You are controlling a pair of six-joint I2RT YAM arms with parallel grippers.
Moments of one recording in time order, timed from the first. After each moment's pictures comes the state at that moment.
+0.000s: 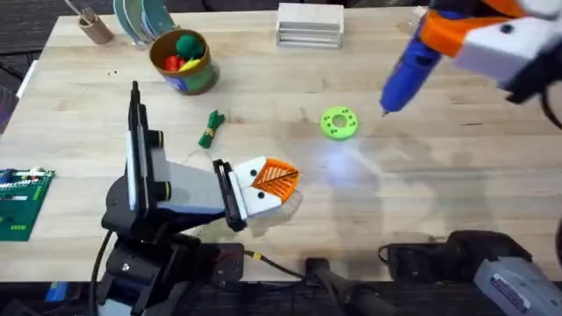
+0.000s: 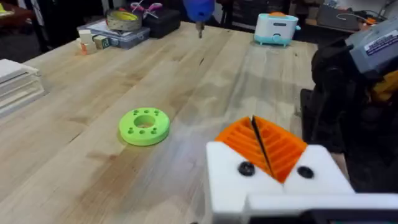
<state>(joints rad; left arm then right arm) -0.24 0.01 0.01 -0.09 1.00 0.00 -0.08 0.78 0.85 -0.24 -0.98 -0.35</state>
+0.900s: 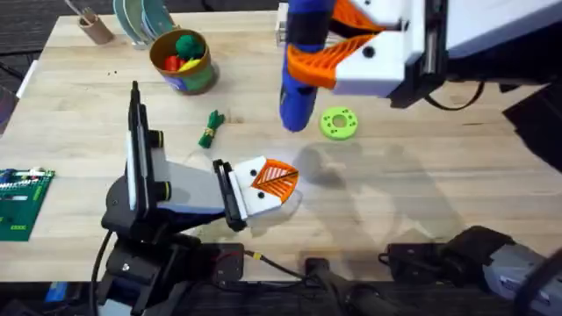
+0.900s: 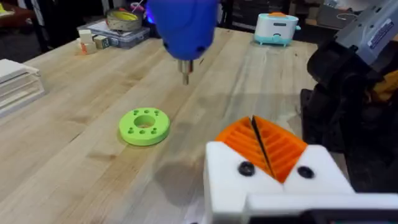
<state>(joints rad) -0.24 0.01 0.01 -0.09 1.00 0.00 0.49 1.03 0.85 0.25 -0.95 -0.23</state>
